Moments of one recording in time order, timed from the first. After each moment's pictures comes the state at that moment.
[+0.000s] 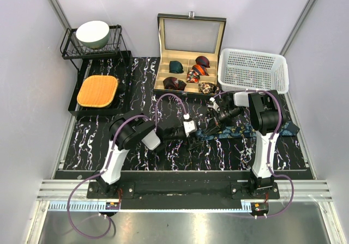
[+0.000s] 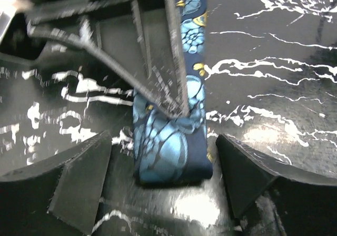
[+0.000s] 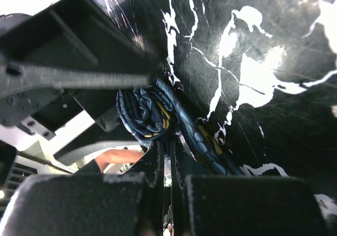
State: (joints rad) left arm -0.79 2.14 0.69 1.26 0.59 0.13; right arm 0.18 2.15 1.24 -0.85 -0.99 -0.07
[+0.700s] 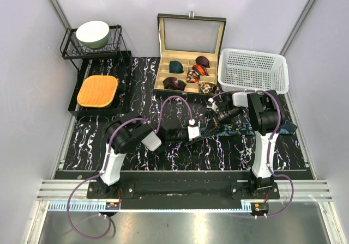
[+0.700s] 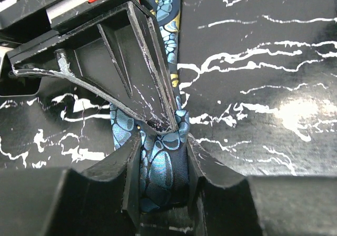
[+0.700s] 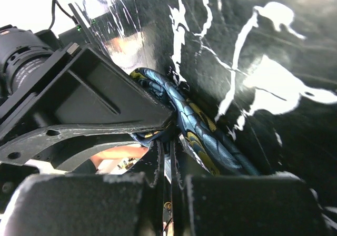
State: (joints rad) left arm -0.85 2.08 0.70 1.13 0.55 0.36; right arm 0.18 2.15 1.25 -0.86 -1.00 -0.09
